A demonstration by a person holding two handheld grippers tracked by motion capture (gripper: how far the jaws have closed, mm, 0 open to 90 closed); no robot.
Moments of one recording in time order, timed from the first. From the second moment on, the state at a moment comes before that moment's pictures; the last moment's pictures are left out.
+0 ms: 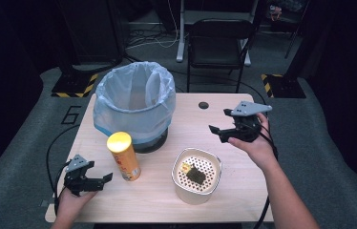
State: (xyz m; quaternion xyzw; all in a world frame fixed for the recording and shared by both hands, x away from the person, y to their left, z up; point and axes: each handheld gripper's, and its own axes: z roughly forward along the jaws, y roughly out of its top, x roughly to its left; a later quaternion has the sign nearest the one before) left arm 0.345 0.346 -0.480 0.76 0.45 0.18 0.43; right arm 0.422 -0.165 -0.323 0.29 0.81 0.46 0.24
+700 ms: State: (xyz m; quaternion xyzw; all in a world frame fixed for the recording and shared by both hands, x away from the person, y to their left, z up) left arm 0.347 0.310 -0.468 0.78 0.40 0.13 0.47; right arm 0.379 -0.233 -0.391 0.37 0.76 0.47 0.25
